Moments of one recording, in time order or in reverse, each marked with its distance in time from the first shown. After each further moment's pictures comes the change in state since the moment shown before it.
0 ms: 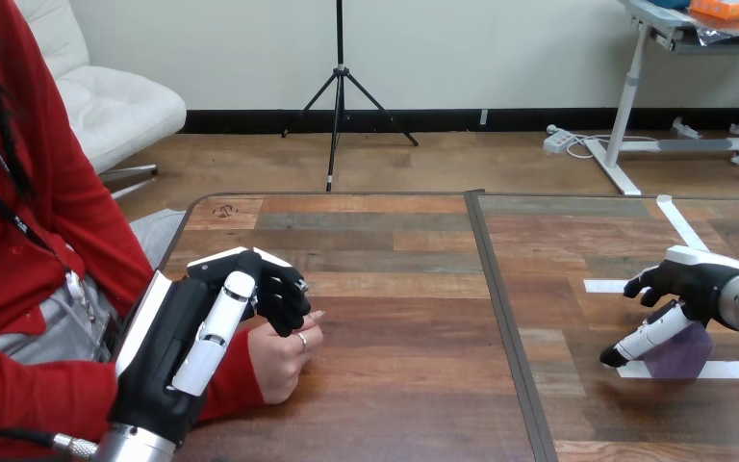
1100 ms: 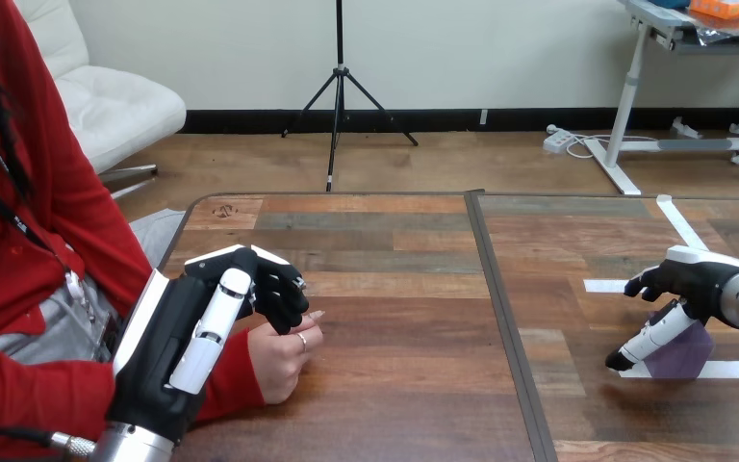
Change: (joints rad) left arm -0.005 0.002 0.004 0.000 -0.005 -0.005 -0.003; right arm -0.007 -0.005 -0.001 -0.006 0.003 0.001 0.026
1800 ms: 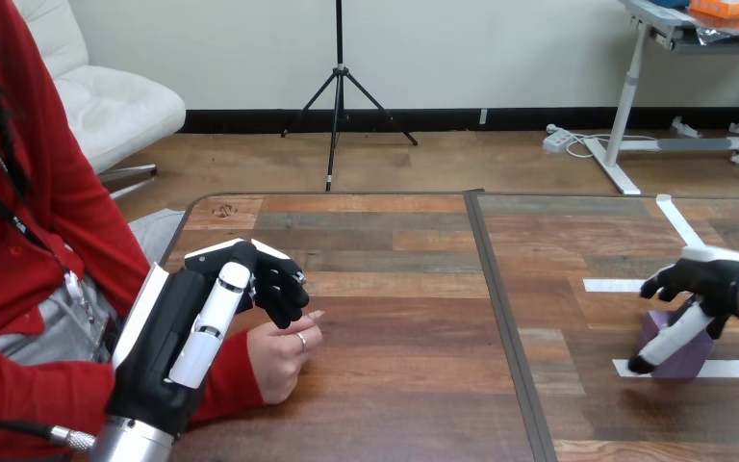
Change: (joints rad) left arm -0.012 0.002 0.002 0.000 0.008 0.000 0.004; right arm 0.000 -0.046 0.001 -0.035 -0.010 0.003 0.027
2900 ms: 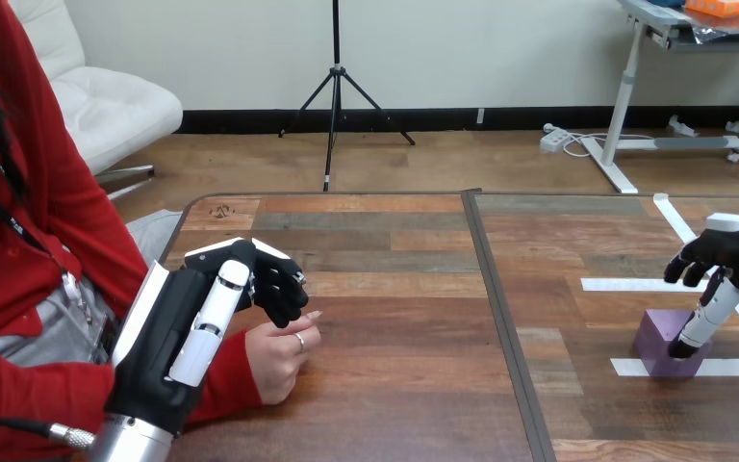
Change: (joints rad) left arm -0.005 0.000 0.006 0.000 0.009 0.000 -0.002; right arm -0.001 -0.086 -0.001 -0.134 -0.017 0.020 0.092
